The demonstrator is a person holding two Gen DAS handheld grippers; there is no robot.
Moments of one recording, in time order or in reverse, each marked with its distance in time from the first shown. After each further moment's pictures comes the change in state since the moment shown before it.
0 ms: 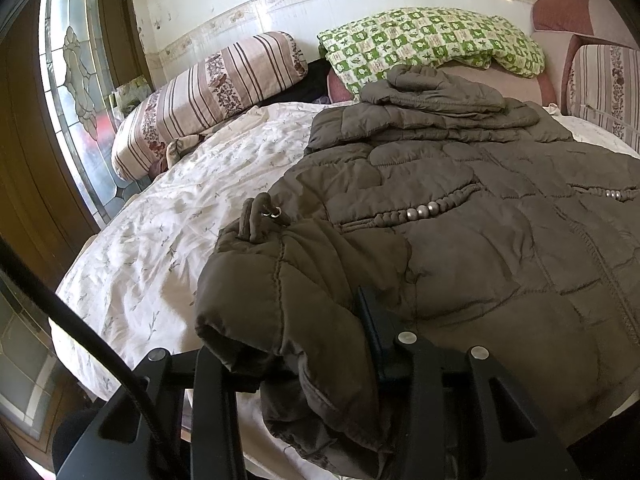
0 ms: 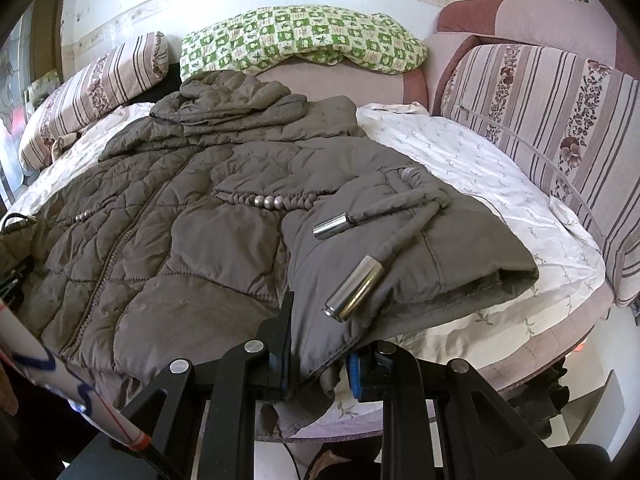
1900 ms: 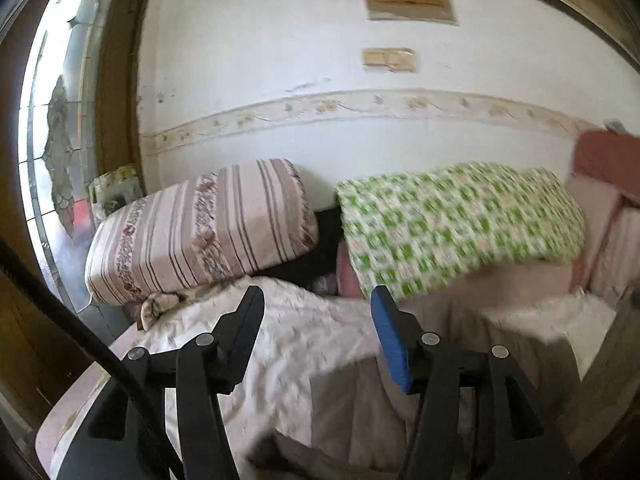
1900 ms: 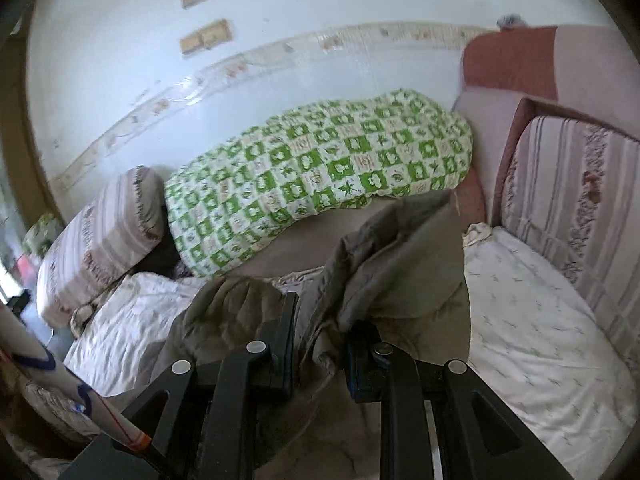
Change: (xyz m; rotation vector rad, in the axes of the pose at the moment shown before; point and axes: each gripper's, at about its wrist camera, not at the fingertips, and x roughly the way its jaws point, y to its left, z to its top) left arm 0.069 0.059 0.365 -0.163 -0.311 -0.029; right arm 0.086 0.033 0.371 0.210 -0.170 0.169
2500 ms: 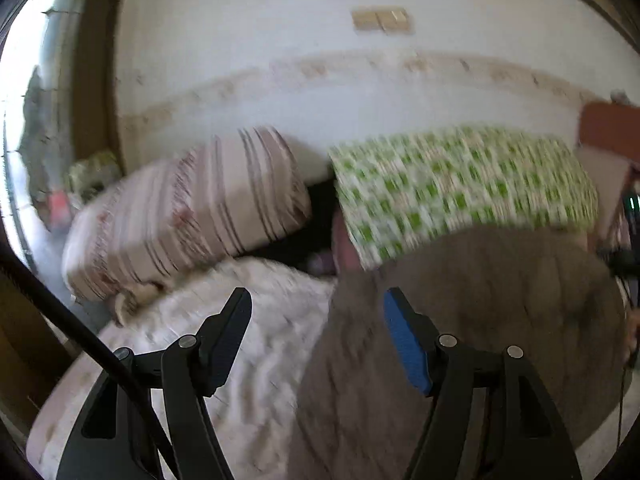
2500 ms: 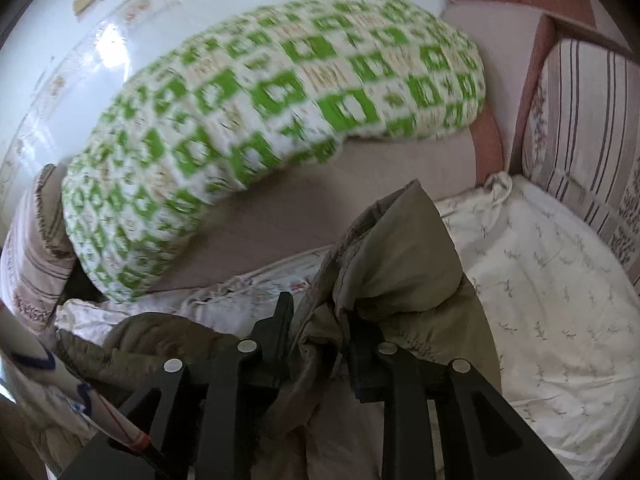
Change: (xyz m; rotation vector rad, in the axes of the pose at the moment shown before) left arm 0.081 -0.019 -0.051 0.072 0.104 -0.060; right arm 0.207 -0.027 0.050 0.134 0.206 -0.122
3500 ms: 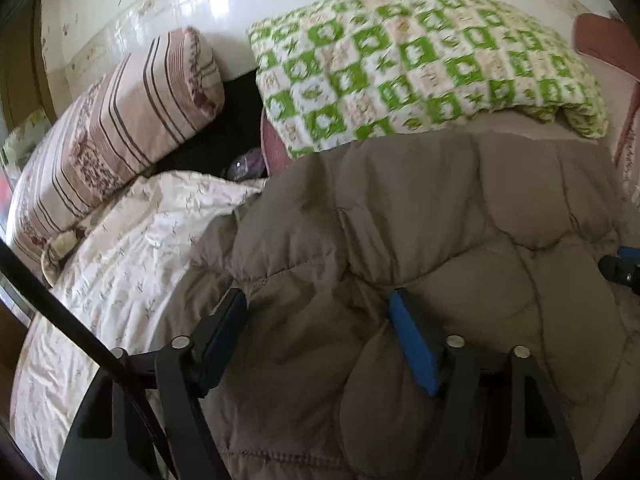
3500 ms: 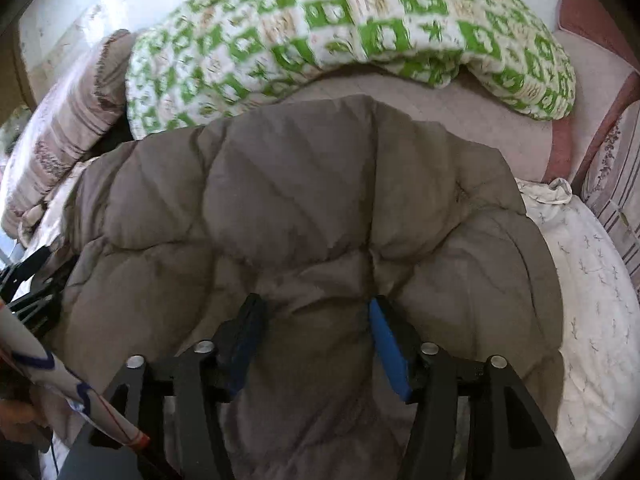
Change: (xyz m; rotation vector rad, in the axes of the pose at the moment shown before) left arm 0.142 -0.090 -0.065 0.071 0.287 -0.054; right arm 0.032 0.031 -0.129 -0.359 0.127 0.074
